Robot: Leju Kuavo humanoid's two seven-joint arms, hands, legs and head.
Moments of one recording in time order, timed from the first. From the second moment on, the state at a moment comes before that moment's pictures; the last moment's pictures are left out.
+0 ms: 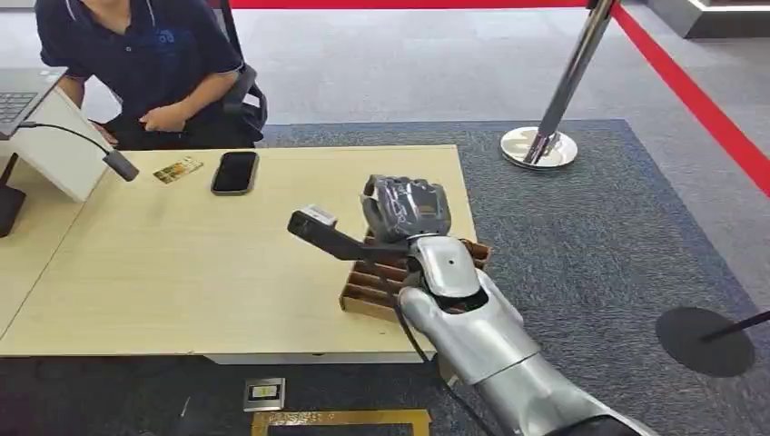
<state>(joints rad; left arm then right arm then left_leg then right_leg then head) -0.05 -0.25 0.61 -0.19 -1.48 0.69 0.13 -0.55 0.28 0.49 -0.86 1.35 -0.22 0.14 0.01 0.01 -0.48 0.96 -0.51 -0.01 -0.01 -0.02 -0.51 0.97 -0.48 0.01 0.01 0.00</state>
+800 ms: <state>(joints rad) -0.05 -0.25 0.60 -0.19 -1.48 0.69 0.12 -0.77 0.36 0.78 -0.68 1.18 -0.27 0.20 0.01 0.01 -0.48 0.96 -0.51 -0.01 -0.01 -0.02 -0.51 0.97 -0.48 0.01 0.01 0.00</state>
